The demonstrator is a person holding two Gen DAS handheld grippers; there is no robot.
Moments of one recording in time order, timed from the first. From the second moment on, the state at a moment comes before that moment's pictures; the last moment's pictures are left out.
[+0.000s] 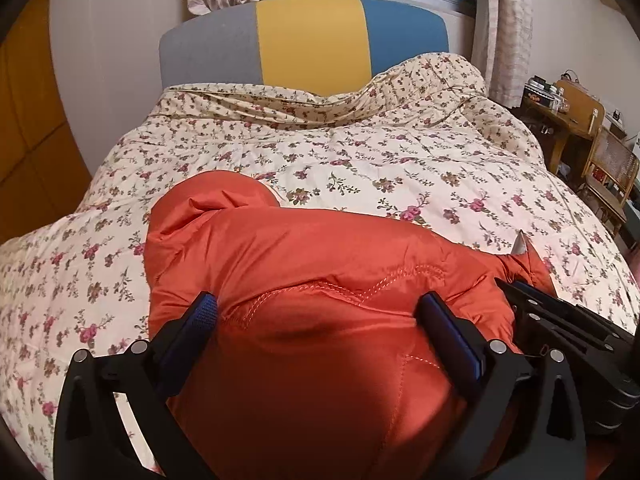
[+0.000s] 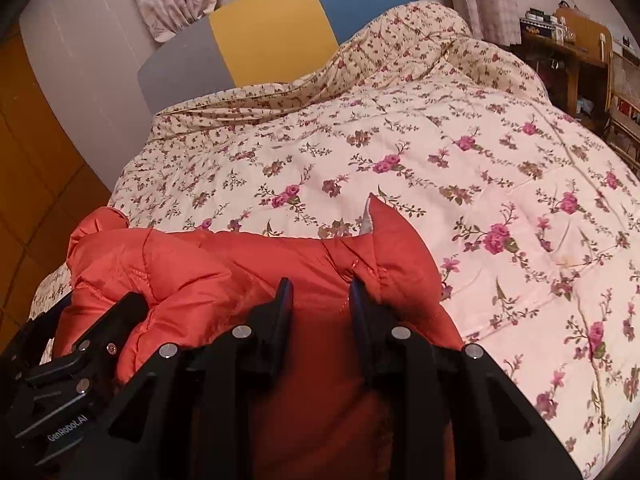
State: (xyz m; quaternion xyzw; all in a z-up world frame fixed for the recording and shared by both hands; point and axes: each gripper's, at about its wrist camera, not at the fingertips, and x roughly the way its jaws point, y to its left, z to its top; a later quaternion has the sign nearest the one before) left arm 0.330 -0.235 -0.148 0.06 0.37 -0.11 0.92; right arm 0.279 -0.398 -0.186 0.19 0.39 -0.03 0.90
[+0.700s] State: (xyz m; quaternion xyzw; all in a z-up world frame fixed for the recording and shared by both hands) left arm 0.327 -0.235 -0.155 0.06 0.36 -0.11 0.93; right arm 0.274 -0.397 -0.188 0.18 0.36 -0.04 0.91
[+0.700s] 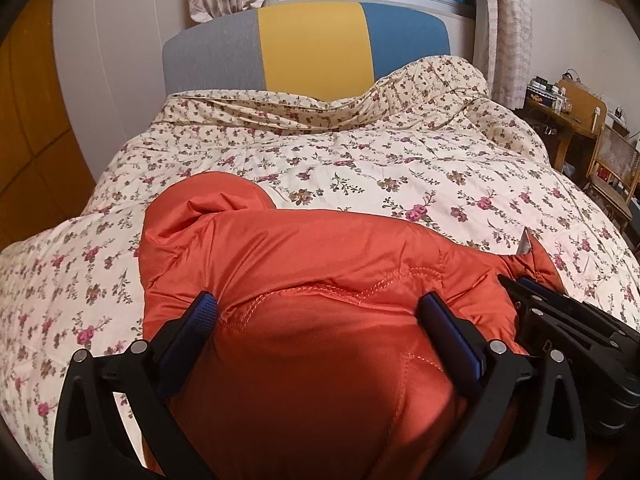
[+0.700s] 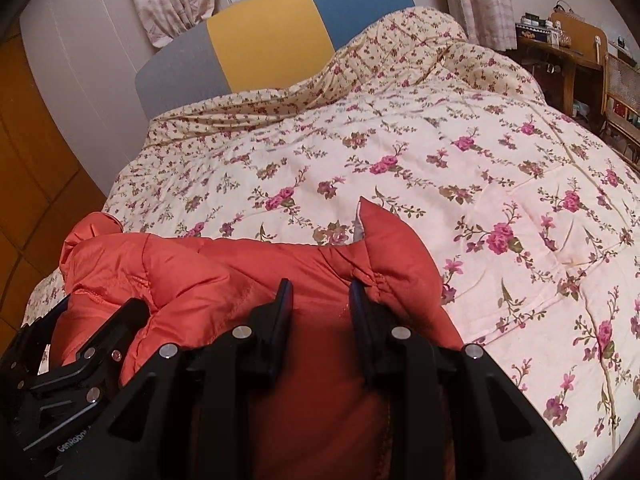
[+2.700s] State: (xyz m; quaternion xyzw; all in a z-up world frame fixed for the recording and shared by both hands) left arm 0.175 -0.182 -0.171 0.05 0.31 -0.16 0.94; right arm 0.109 -0.404 -0.195 0.21 0.34 -0.08 0.91
